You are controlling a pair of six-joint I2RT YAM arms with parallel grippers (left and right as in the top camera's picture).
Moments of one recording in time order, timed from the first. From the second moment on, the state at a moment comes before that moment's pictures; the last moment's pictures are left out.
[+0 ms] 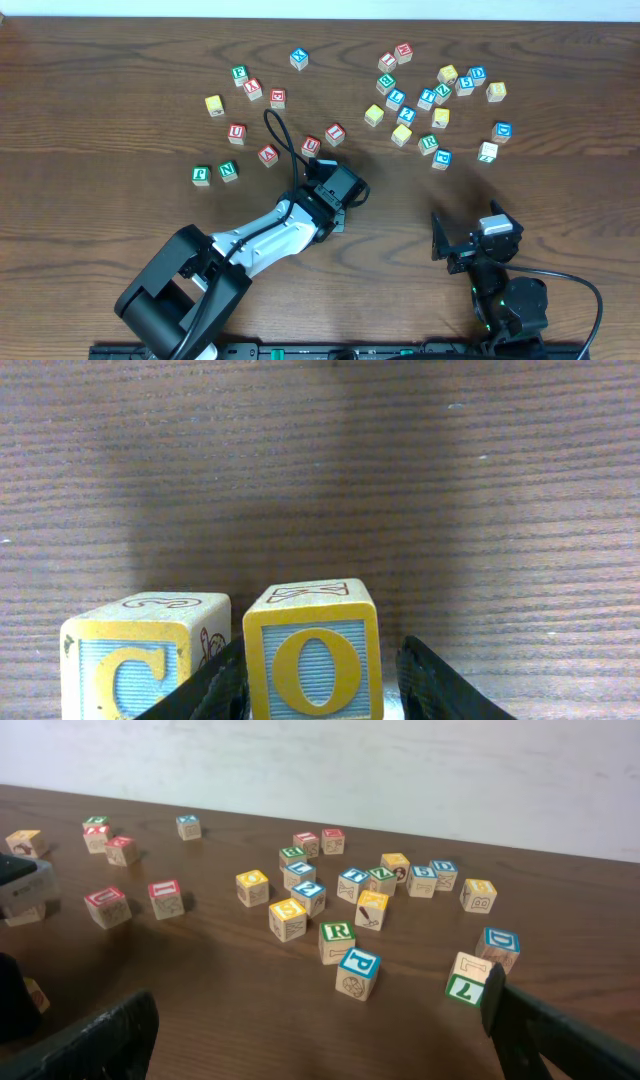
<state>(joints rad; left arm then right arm) -0.76 1.77 0.93 -0.40 -0.24 -0.63 0.18 0.07 0.01 -0.07 -0.03 -0.03</state>
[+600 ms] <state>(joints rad) -0.76 1.66 0.93 -0.42 -0.24 -0.62 0.18 0.07 0.01 -0.07 -0.03 -0.03</state>
